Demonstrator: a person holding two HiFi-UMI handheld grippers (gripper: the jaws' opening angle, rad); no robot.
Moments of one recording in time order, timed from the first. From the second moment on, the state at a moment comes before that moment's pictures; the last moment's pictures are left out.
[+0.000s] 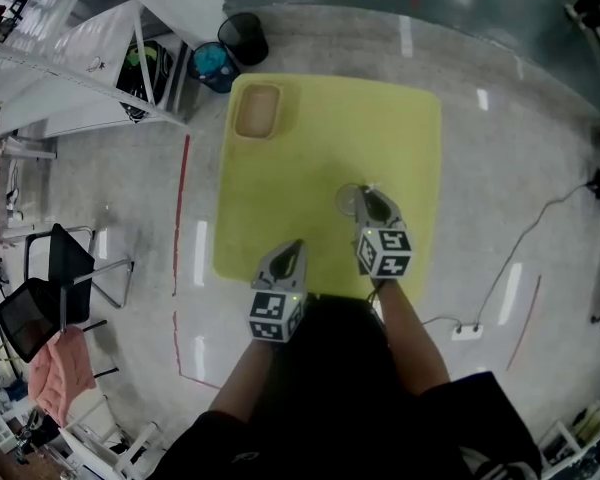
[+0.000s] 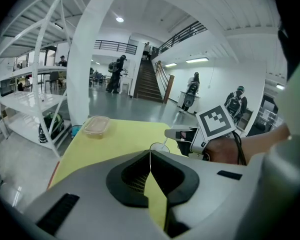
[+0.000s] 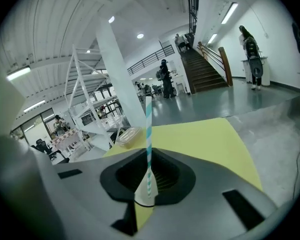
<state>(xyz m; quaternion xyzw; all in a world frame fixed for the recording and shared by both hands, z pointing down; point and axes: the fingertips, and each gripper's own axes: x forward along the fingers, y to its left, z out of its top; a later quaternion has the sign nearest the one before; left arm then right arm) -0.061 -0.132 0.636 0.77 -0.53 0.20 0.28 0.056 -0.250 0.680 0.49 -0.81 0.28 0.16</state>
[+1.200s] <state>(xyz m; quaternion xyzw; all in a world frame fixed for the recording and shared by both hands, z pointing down) -0.038 -0.172 0.587 0.81 -0.51 0.13 0.25 0.054 -0.220 0.577 0.48 -0.84 0.17 0.16</state>
